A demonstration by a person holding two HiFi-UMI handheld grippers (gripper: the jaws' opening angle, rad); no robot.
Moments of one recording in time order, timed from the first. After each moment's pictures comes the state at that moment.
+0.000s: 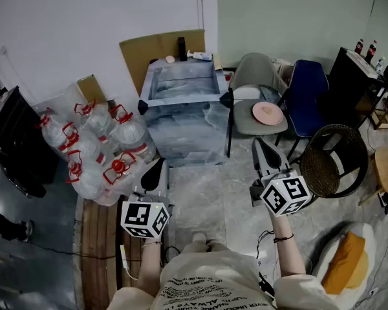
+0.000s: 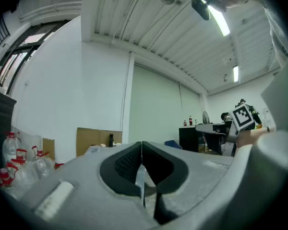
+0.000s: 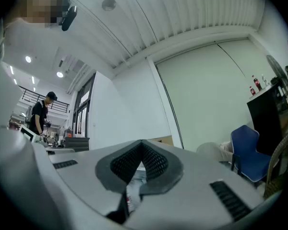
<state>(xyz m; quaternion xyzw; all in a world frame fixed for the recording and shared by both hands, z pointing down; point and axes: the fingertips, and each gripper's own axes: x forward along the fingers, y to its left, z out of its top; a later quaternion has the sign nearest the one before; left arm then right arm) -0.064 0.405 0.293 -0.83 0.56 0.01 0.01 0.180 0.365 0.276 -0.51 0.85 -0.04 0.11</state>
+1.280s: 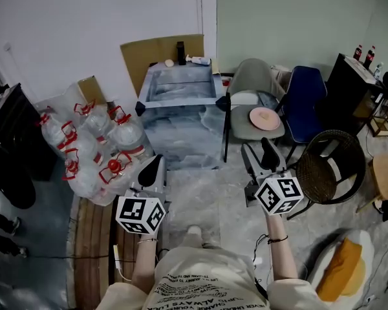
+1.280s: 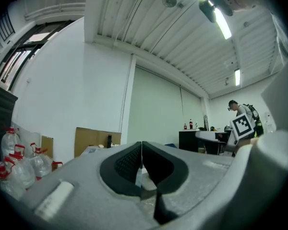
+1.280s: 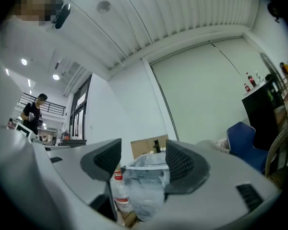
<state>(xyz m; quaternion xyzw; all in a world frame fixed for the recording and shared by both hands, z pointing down) -0.045 0.411 0.289 -0.83 0.56 0.03 0.00 0.204 0.365 0.291 -0.52 0.84 -0.05 0.12</state>
